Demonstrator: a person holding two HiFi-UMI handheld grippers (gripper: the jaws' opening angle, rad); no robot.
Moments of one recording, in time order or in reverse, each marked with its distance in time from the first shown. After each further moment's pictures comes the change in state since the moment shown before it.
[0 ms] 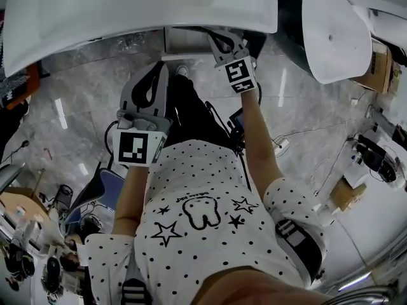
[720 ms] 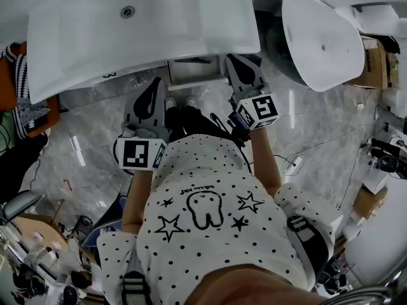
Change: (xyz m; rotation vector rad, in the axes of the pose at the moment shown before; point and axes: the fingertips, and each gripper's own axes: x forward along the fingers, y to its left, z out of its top) left arm 0.020 0.056 -0.012 0.067 -0.049 -0.043; right arm -0.051 -0.030 0.067 0.363 -0.351 -0.209
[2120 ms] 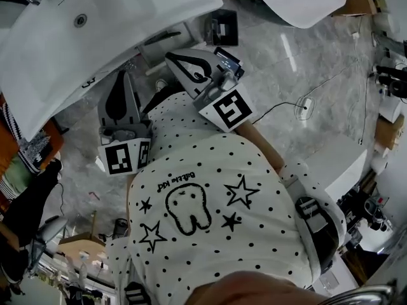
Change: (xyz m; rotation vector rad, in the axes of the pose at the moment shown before) left arm -0.012 0.033 0.021 0.031 0.010 -0.103; right arm 0.013 0.131 0.059 -0.029 -0.011 0.069
